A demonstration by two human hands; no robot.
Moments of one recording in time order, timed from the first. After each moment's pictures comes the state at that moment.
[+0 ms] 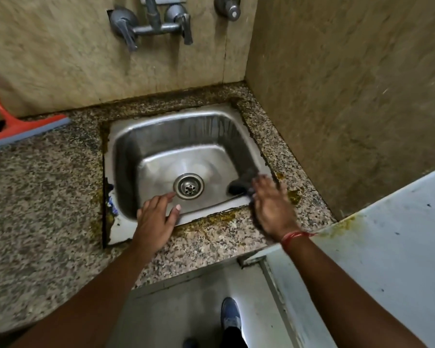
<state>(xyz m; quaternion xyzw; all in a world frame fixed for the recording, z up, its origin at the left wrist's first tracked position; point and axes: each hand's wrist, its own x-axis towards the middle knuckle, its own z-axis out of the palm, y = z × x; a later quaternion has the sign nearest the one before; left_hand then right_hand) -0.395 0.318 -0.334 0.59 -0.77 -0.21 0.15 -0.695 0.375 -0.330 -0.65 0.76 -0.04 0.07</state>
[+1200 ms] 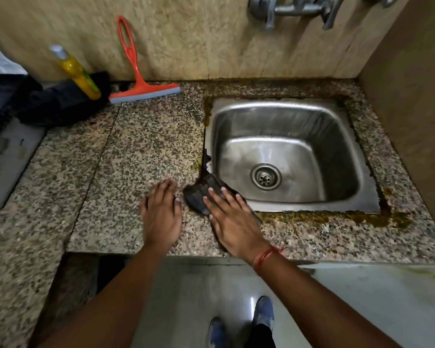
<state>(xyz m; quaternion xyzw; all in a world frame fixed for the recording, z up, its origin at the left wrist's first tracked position) -0.221 0.358 -0.342 0.75 -0.65 -0.08 0.14 -0.420 0.369 -0.331 -0.85 0.51 -0.06 0.14</state>
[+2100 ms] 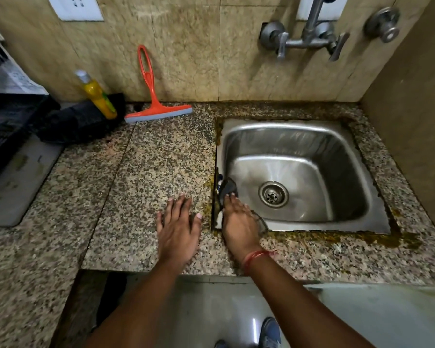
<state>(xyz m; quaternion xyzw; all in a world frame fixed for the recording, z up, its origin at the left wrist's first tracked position) -0.222 0.356 -0.336 0.74 -0.65 -0.12 0.09 -0.382 0.335 -0.321 -0.72 0.66 -0.13 0.15</state>
